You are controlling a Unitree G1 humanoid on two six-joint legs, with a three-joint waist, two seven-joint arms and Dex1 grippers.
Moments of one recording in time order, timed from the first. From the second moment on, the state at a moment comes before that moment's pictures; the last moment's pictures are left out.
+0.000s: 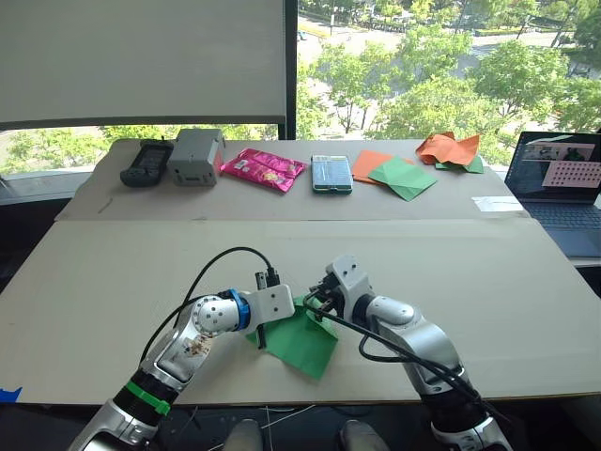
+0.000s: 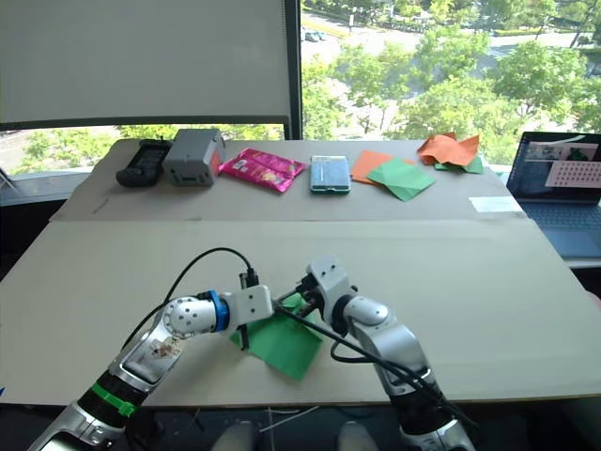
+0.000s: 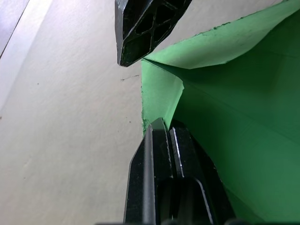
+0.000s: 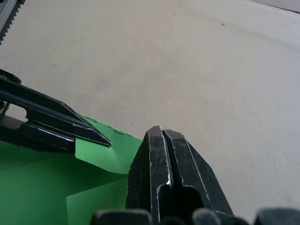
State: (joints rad) left arm -0.32 0.54 -0.41 -0.08 0.19 0.18 -0.80; right arm -0.31 -0.18 0.27 -0.28 0.10 0.83 0.42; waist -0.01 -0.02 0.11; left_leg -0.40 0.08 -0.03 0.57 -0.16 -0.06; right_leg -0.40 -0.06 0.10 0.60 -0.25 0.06
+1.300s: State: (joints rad) left arm -0.58 0.46 -0.21 0.26 -0.23 0.49 -1.10; right arm -0.30 -0.17 0.30 -0.20 0.09 0.80 0.35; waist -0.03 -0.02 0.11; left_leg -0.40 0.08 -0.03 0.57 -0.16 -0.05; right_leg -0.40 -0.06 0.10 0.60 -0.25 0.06
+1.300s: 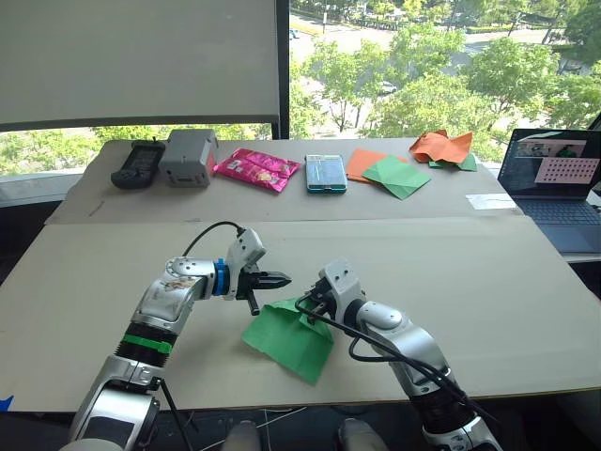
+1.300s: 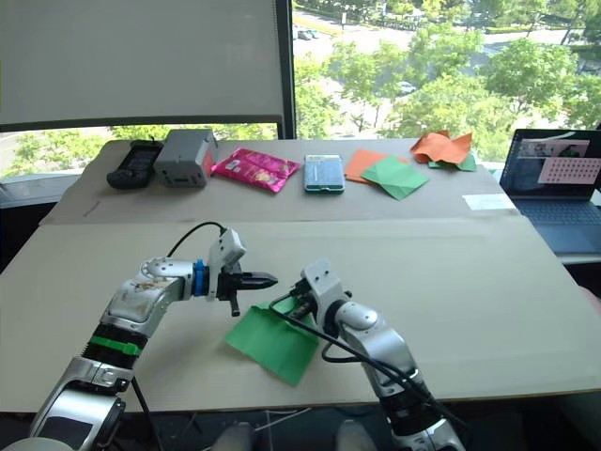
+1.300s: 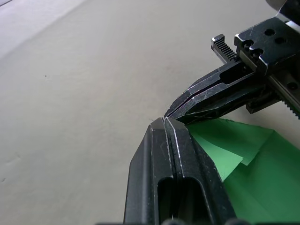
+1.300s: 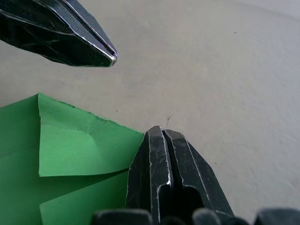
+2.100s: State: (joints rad) left arm -0.61 0.39 -0.32 0.43 -0.08 0.28 -1.09; right arm -0.26 -0.18 0.33 -0.26 0.07 0.81 0.32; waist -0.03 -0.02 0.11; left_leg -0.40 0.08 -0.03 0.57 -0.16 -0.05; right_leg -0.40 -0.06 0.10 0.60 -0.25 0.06
